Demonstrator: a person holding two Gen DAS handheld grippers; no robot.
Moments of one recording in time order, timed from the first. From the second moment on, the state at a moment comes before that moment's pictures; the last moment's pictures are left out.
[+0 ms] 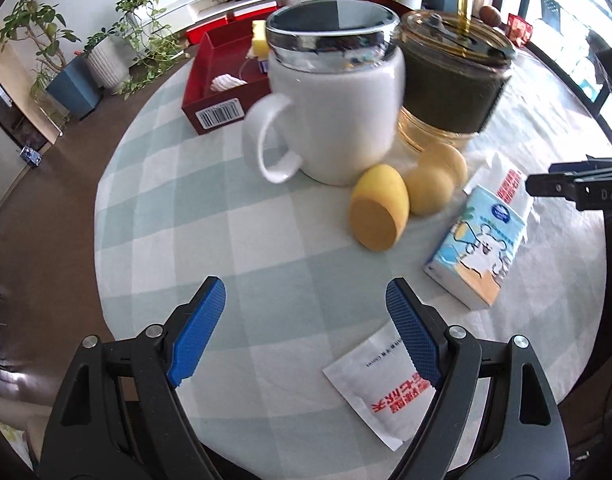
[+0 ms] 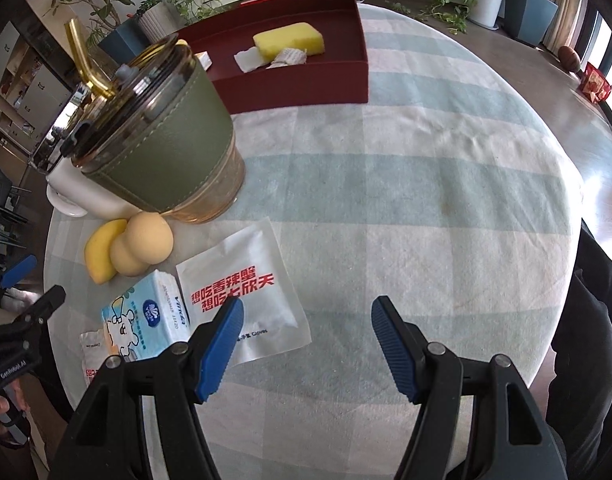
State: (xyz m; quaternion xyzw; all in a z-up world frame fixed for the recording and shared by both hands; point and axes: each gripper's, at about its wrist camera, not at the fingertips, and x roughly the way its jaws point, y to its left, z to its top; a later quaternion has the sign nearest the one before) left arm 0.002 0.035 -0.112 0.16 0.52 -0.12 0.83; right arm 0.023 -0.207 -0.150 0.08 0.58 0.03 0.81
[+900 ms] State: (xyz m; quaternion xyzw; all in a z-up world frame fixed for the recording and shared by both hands) left arm -0.056 -0.008 -0.143 0.15 0.56 -0.15 0.80; right arm 0.037 -0.143 -0.164 -0.01 0.59 0.06 0.80
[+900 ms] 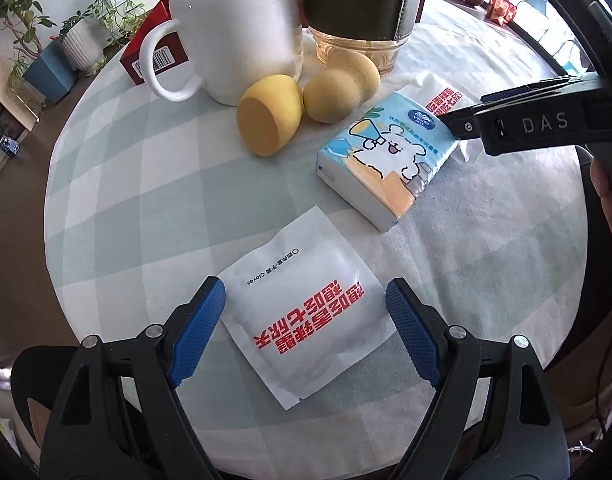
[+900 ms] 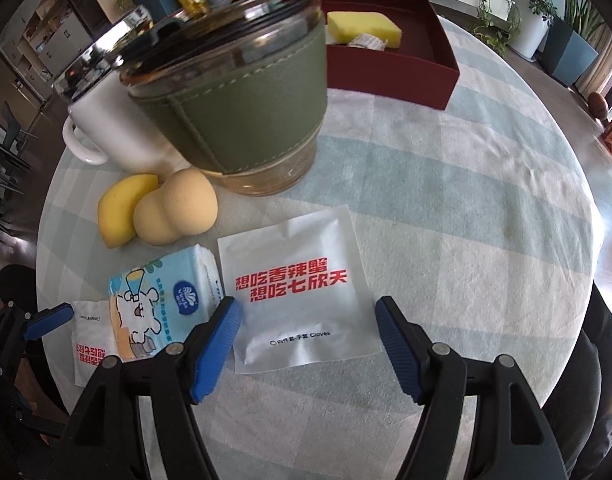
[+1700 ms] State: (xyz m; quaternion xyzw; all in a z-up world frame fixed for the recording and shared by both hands) left arm -0.050 0.006 -0.149 0.08 0.54 -0.12 0.83; right arm -0.001 -0.104 -0.162 -0.05 0.58 0.08 0.81
